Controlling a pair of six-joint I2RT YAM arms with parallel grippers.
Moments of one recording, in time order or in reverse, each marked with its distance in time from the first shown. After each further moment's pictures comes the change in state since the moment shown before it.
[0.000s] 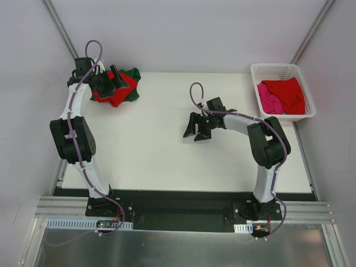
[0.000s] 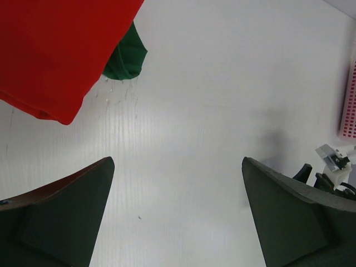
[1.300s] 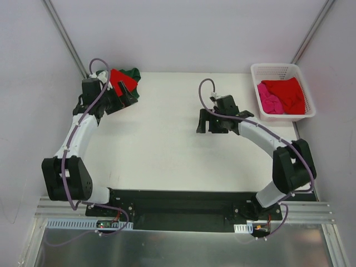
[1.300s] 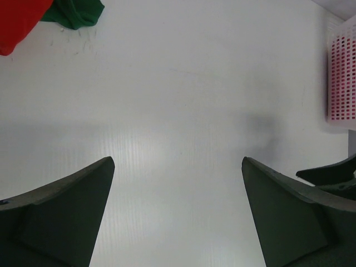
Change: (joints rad) left arm -0.114 -0.448 -0.546 0.267 -0.112 -0.116; right arm 0.013 -0.319 -0.111 -0.118 0.369 -0.109
